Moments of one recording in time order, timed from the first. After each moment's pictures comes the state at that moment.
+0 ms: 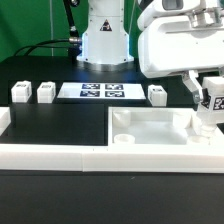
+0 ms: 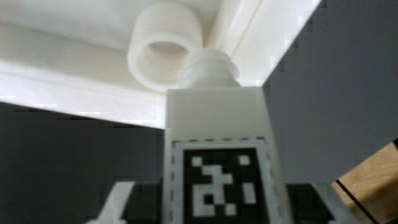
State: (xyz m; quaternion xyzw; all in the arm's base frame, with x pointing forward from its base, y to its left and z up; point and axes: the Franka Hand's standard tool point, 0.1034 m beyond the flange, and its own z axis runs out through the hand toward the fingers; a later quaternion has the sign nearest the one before) arm 0.617 0.134 0.090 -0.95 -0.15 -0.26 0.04
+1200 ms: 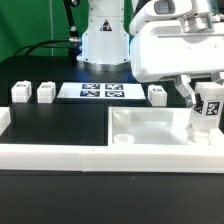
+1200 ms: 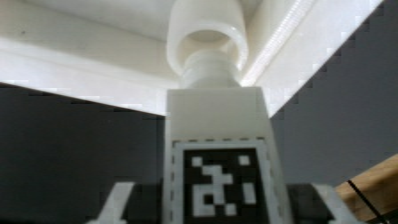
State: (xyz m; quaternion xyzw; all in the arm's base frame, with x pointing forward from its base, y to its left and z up) arm 0.626 0.121 0.086 -0.94 -0.16 -0.29 0.03
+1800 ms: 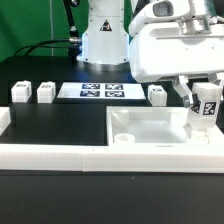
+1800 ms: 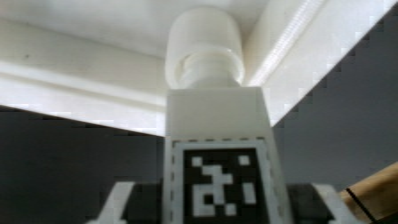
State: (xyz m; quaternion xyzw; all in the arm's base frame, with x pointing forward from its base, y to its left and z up) arm 0.615 0.121 0.081 -0.94 -0.16 -0.29 0.03
